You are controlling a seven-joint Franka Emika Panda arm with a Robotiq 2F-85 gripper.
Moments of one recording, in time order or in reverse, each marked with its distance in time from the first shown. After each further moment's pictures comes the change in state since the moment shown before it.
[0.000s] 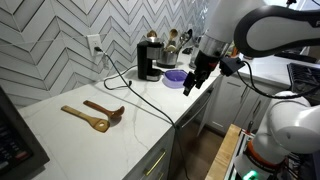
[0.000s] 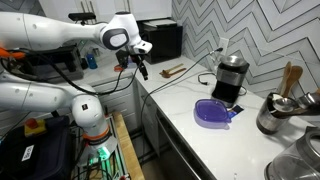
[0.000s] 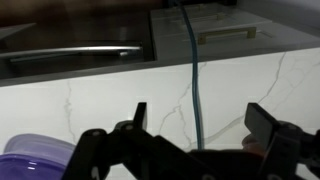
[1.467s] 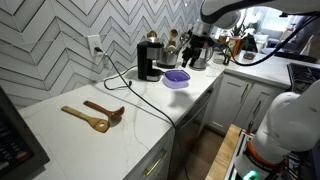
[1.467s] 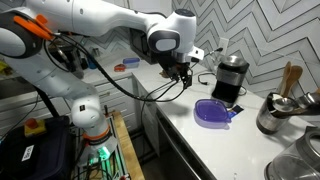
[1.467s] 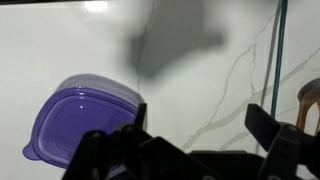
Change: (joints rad) arm -0.115 0.518 -0.420 0.412 -0.019 -0.003 -0.519
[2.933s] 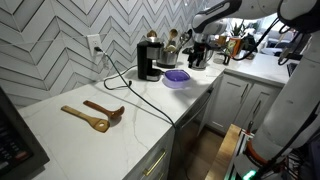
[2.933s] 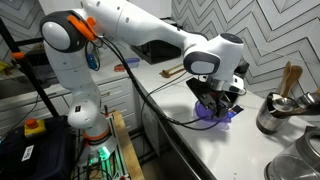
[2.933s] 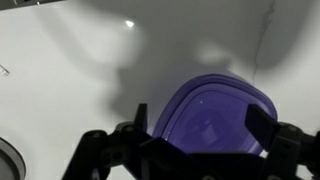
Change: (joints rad) arm -0.166 0.428 -0.102 0.299 -0.003 0.007 -0.189
